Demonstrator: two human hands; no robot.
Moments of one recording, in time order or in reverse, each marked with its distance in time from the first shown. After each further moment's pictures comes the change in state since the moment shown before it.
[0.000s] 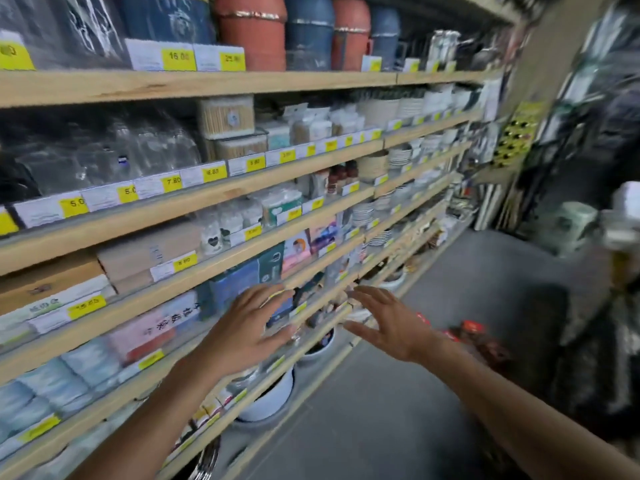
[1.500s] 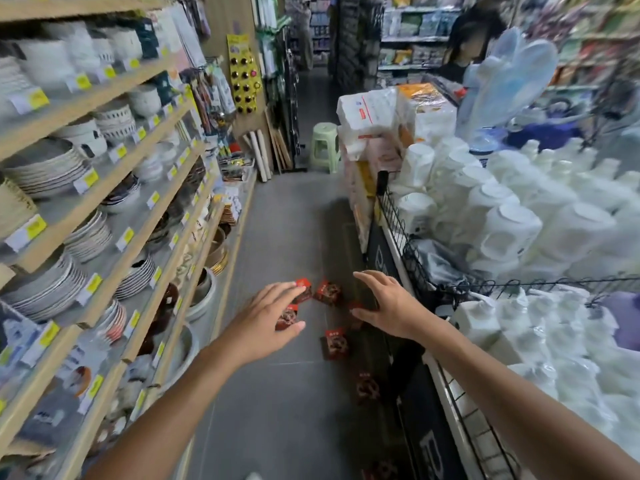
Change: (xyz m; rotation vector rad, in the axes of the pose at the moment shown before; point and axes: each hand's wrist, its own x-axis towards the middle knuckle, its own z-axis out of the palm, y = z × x) left_hand 0.456 0.324 0.302 -0.175 -0.397 0.694; right_hand -0.187 0.444 -0.106 0.054 0.214 0.934
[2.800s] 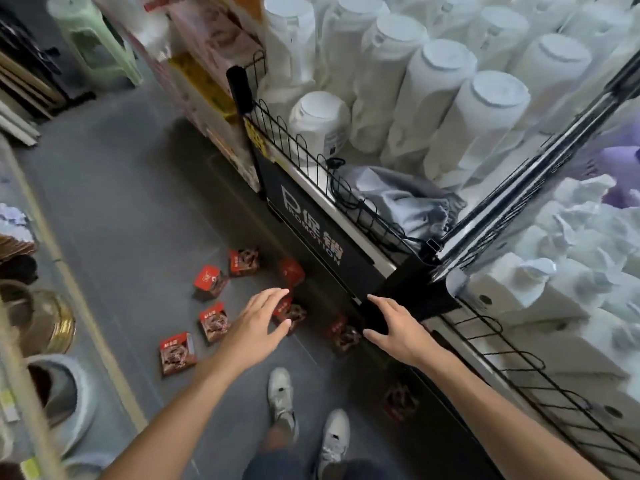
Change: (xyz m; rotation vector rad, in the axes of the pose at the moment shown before) left_hand 0.360 -0.190 0.239 -0.211 -0.487 0.300; right_hand 0.149 0.188 0.183 0.393 -0.046 0.879
